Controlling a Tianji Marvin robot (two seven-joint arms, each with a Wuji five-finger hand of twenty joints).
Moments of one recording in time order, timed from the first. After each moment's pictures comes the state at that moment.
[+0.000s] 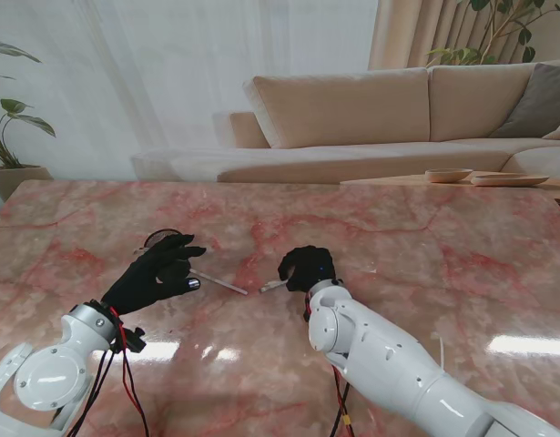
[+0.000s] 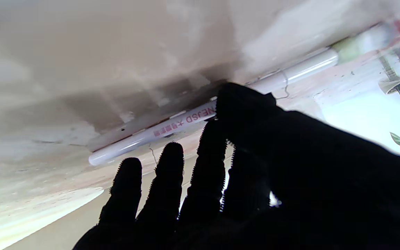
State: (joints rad) left arm 1.80 -1.09 -1.48 -1.79 0.33 -0.25 -0.13; right arm -1.08 -1.33 0.62 -0.93 -0.46 0.24 -0.36; left_hand 0.57 -0.26 0.03 -0.04 0.54 0.03 0.17 0.15 0.27 -0.02 0.22 0.21 0.09 -0.01 0.07 0.32 -0.01 -0.06 0.06 0.23; right_hand 0.60 -0.82 1.36 -0.18 0.87 -0.34 0.81 0.91 0.56 -0.25 0.56 0.67 0.23 -0.19 0.61 0.56 -0.03 -0.14 0.72 0.78
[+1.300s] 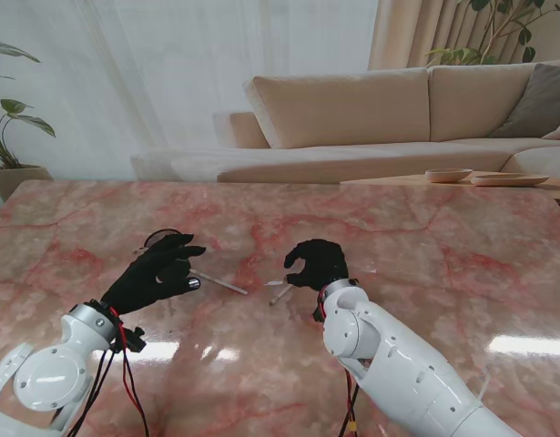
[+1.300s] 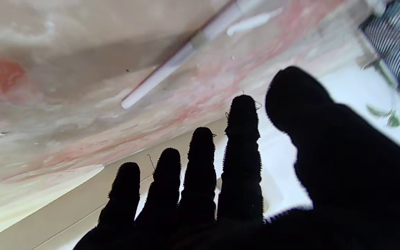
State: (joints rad) left arm 1.81 -1.09 -1.48 -1.80 0.34 -0.25 -0.13; right arm -1.24 -1.23 0.81 -1.23 -0.56 0.25 -0.26; left_hand 0.57 -0.26 0.03 -0.04 0.54 0.03 0.17 0.15 0.27 -0.02 0.22 0.21 0.09 -0.01 0.07 0.32 -0.01 -0.06 0.06 0.23; right_hand 0.50 -0.73 0.98 -0.18 0.76 -0.21 0.54 0.57 0.50 -0.14 0.44 0.59 0.19 -0.16 0.54 0.56 -0.05 -0.13 0.63 0.81
